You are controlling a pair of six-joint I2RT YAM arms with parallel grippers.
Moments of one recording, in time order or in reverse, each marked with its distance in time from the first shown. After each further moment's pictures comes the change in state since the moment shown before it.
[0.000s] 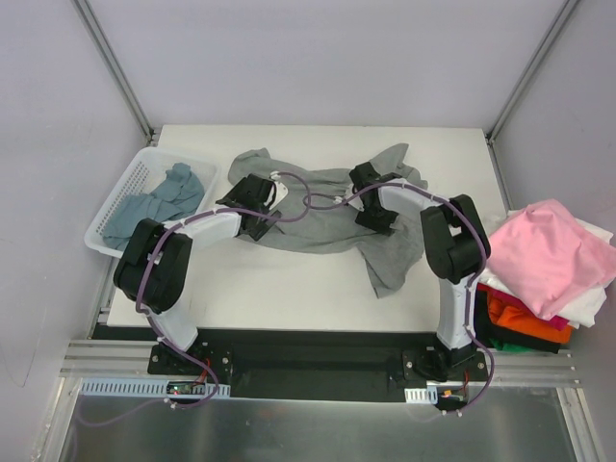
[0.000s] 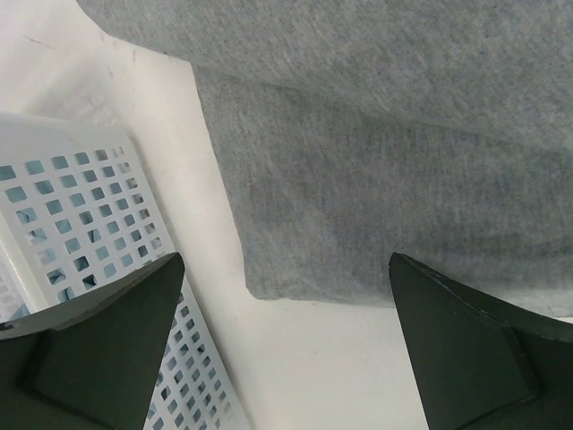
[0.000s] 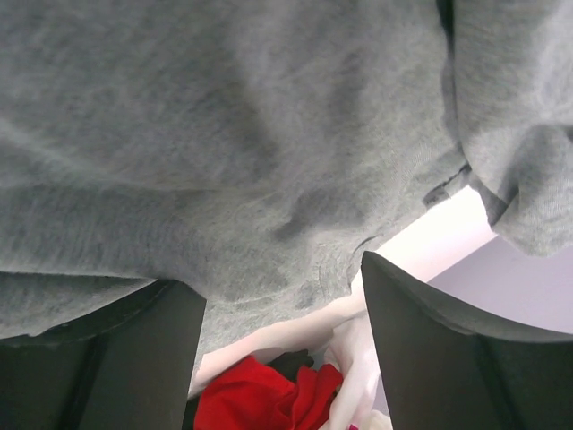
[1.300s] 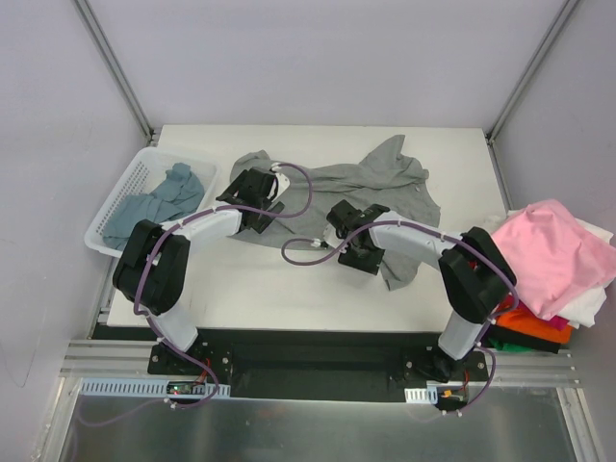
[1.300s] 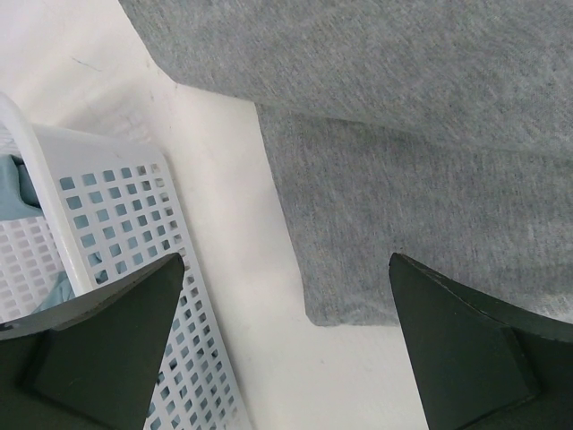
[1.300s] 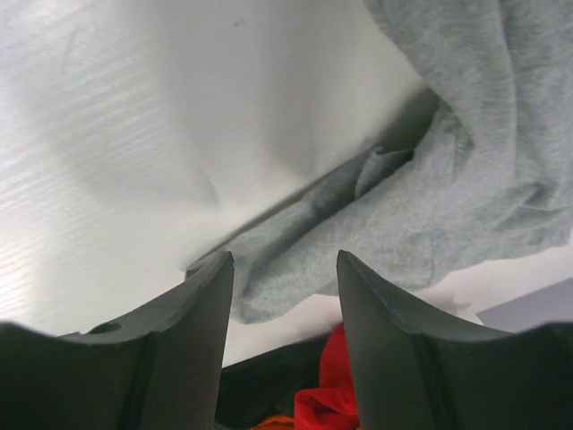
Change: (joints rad) left arm -0.013 -0.014 0.047 0.004 -0.023 -0.027; right arm 0.291 -0.304 -0.264 -0.166 -0.168 0.202
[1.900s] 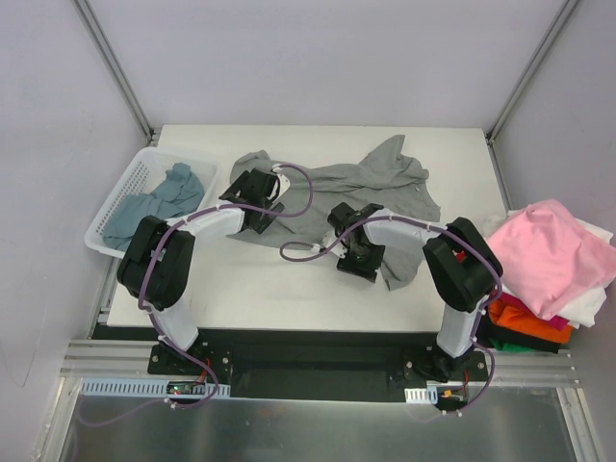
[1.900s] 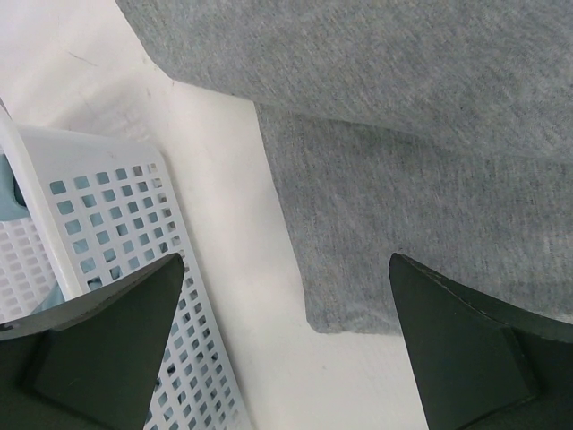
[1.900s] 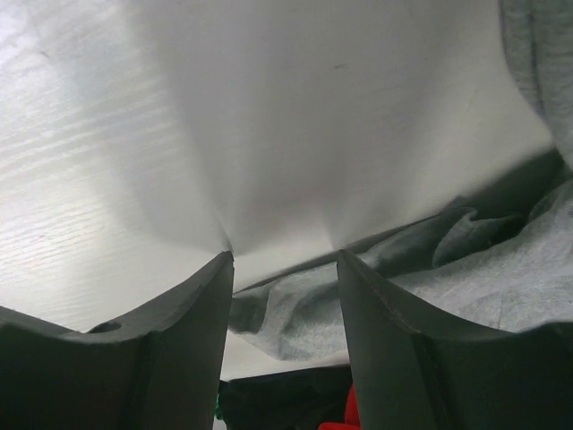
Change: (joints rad) left arm 0.000 0.038 0.012 0.003 -0.025 0.005; right arm -0.030 0.098 0.006 -0.020 -0.156 -0.022
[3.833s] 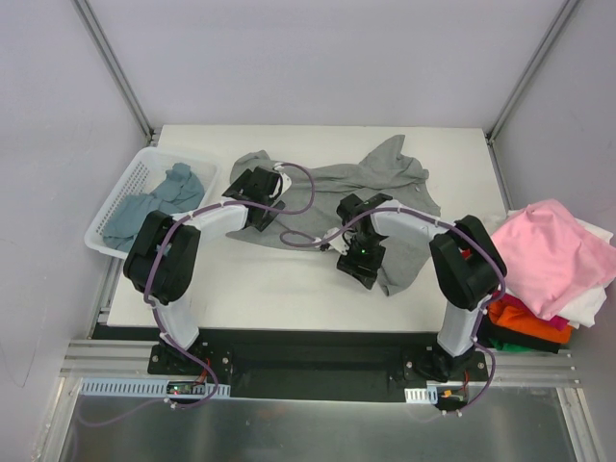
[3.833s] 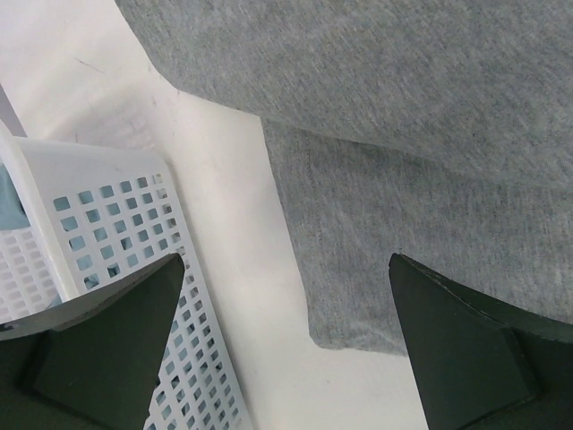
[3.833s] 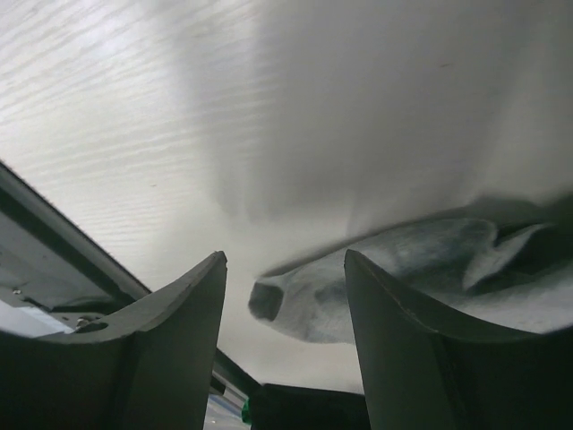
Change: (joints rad) left arm 0.000 0.049 0.037 0.005 -0.027 0.007; right arm -0.066 -0.013 0.051 -0.136 -0.274 -0.074
